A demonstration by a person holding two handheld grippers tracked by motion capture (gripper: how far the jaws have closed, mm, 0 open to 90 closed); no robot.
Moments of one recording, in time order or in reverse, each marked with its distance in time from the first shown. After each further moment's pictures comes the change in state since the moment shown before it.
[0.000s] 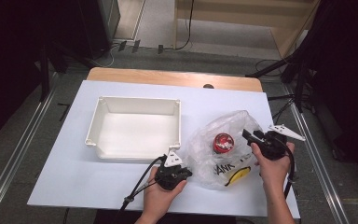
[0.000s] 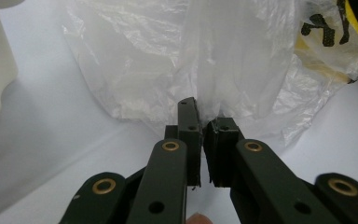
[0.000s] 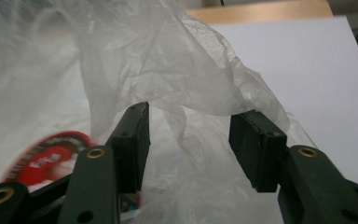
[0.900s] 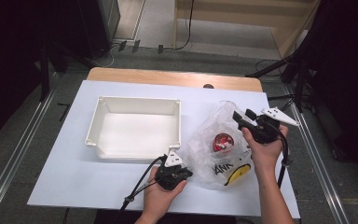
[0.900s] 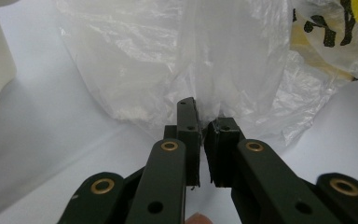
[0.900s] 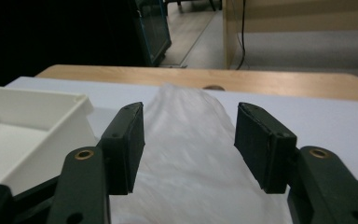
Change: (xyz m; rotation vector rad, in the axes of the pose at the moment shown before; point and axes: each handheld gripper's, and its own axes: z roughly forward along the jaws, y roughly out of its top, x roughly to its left) left arm 0.000 0.000 0.001 0.000 -0.001 0.000; right arm 0.039 0.046 0.016 -0.134 0.076 -0.082
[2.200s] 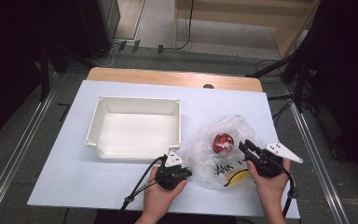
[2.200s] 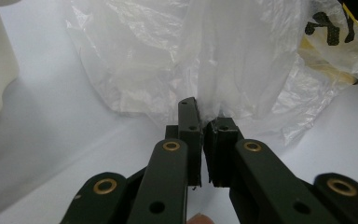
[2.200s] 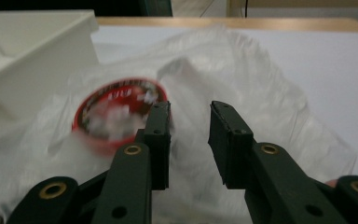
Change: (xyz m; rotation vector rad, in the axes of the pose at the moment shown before) left arm 0.000 0.000 0.000 0.004 0.010 0.003; right arm -0.005 -0.086 -0.053 0.078 0.001 -0.046
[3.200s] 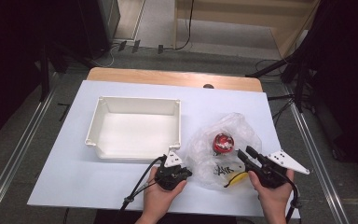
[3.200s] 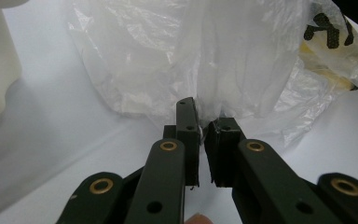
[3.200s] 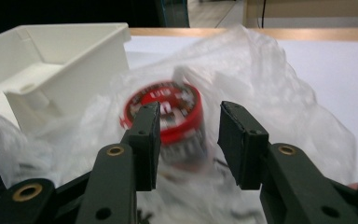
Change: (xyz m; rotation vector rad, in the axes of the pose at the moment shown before) left arm 0.000 0.000 -0.001 -0.006 -0.001 -0.001; right arm 0.013 0.003 -0.024 -0.049 0.071 0.005
